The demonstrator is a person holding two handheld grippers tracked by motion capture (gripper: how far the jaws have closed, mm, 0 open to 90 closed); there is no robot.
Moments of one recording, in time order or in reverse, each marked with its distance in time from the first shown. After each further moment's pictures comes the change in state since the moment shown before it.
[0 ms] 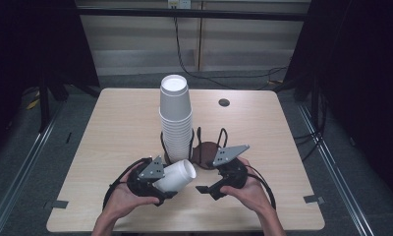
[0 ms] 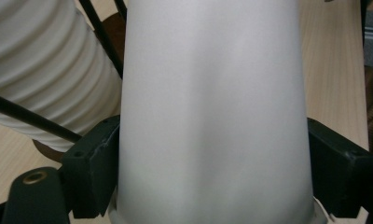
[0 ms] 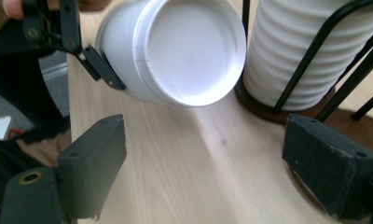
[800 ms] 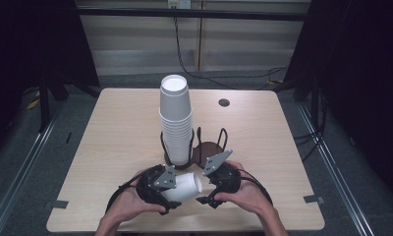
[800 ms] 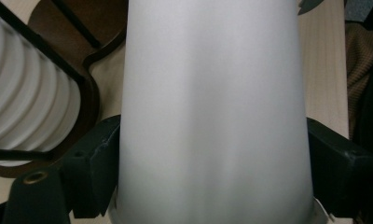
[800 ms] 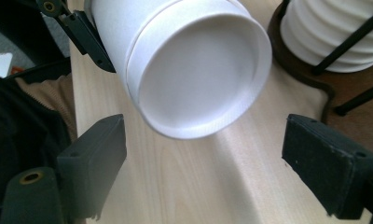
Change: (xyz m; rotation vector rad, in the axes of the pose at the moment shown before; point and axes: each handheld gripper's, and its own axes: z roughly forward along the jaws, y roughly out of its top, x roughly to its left) left arm -0.016 0.012 0.020 0.138 -0.068 0.098; right arm 0.008 -0.001 0.020 0.220 0.049 -0.082
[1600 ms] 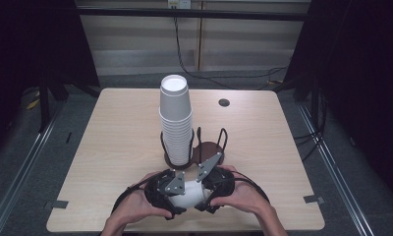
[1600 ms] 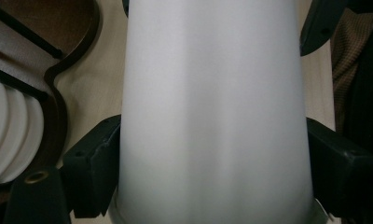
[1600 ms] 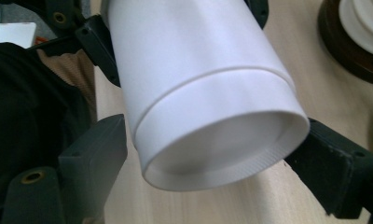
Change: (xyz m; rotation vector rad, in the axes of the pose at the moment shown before) left arm -0.011 0.011 0.014 0.033 -0.042 0.045; right arm 0.005 0.005 0.015 0.090 0.101 -0.047
